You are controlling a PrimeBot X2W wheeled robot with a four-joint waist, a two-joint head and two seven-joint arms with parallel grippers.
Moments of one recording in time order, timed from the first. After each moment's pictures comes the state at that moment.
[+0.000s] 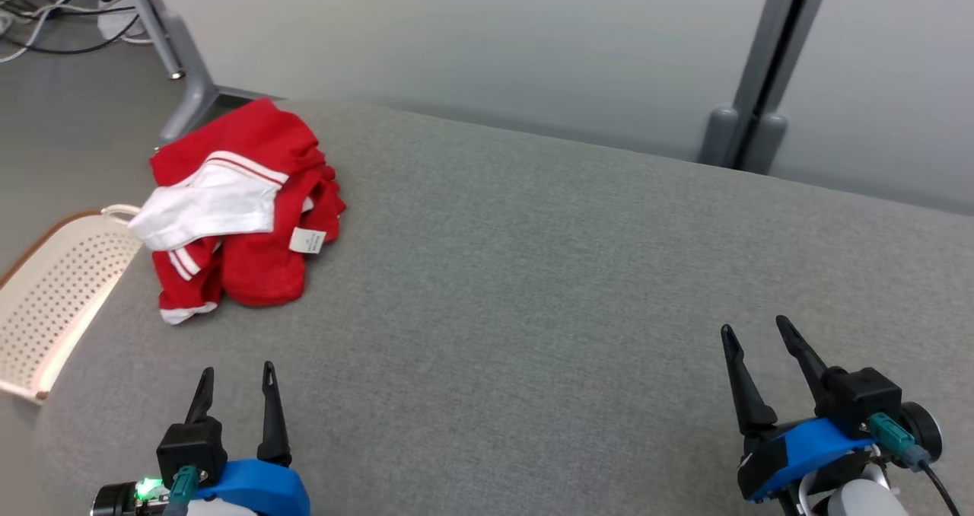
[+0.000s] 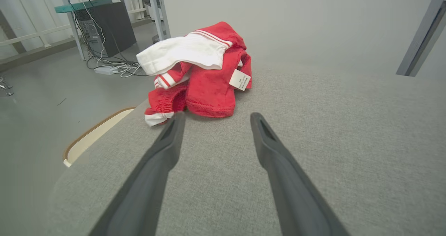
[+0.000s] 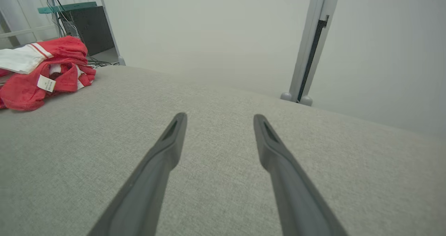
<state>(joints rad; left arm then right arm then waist) -0.09 0.06 0.02 0.46 -0.04 -0.01 -0.26 -0.16 -0.12 0.03 0.39 0.10 0.13 -0.26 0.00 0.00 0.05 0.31</state>
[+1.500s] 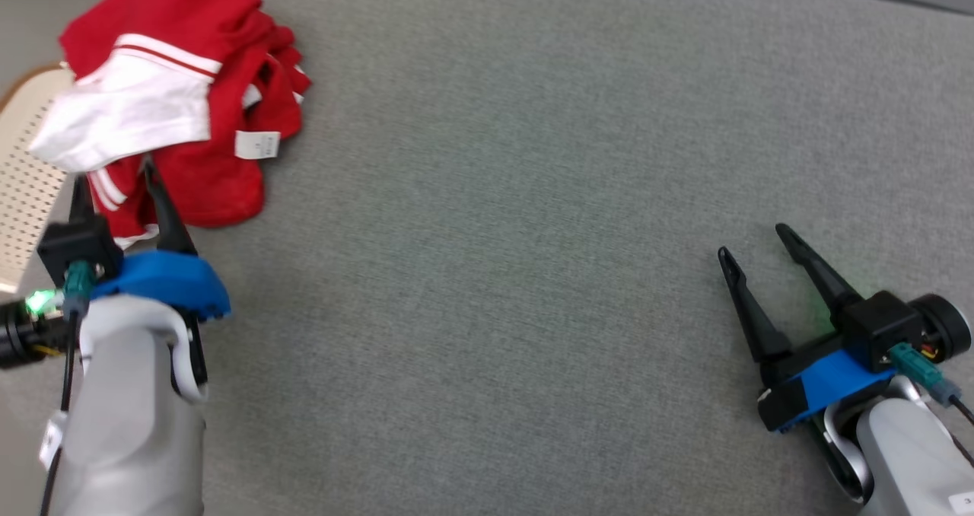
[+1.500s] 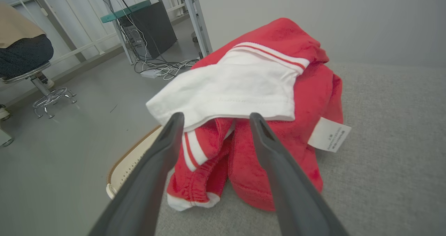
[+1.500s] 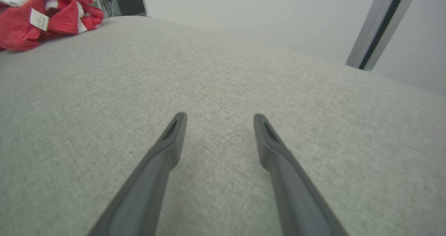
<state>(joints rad) -0.55 0.13 0.12 0.69 -0.05 0.09 -0.26 -0.30 -0.31 0.21 0.30 0.15 0.13 -0.26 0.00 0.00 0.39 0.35</state>
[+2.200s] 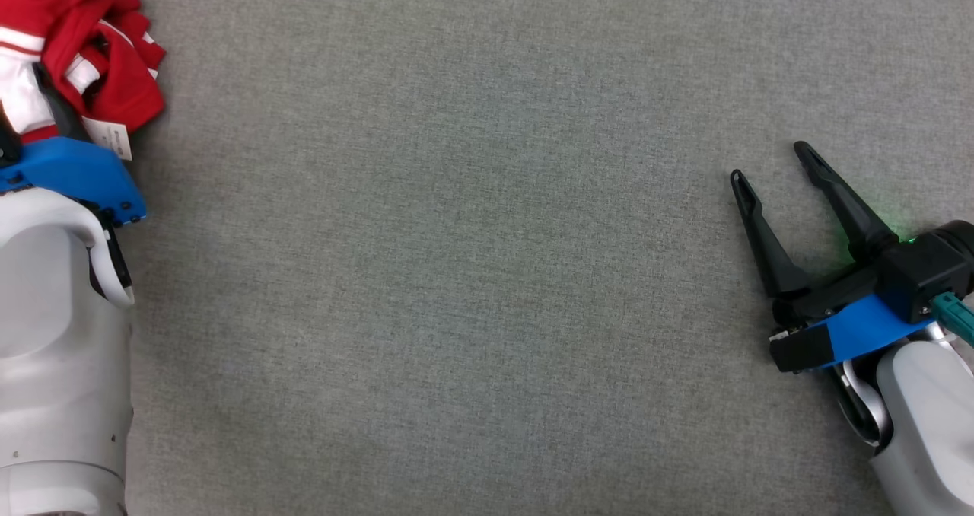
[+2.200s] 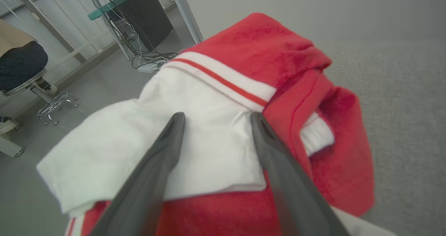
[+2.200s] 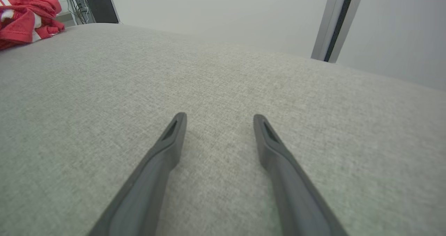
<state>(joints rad) -0.87 0.25 0.12 0.98 -0.03 0.17 -0.25 -0.40 -0.34 0.22 0.24 0.18 0.13 -0.27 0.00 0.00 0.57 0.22</state>
